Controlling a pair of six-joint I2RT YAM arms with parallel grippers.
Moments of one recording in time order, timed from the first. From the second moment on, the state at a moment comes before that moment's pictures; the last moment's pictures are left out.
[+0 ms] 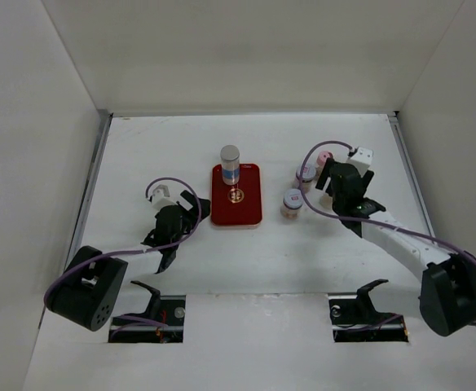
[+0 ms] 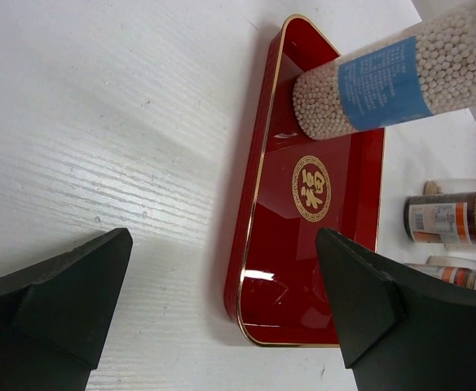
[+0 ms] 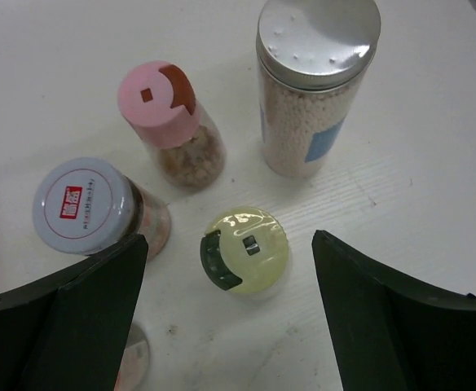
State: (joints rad) left arm -0.41 1.27 0.20 0.67 -0.22 -0.93; right arm 0.40 1.20 0.70 0.02 0.63 0.42
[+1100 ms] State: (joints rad) left arm -0.41 1.26 0.20 0.67 -0.22 -0.93; right arm 0.68 1.45 1.05 0.23 0.59 0.31
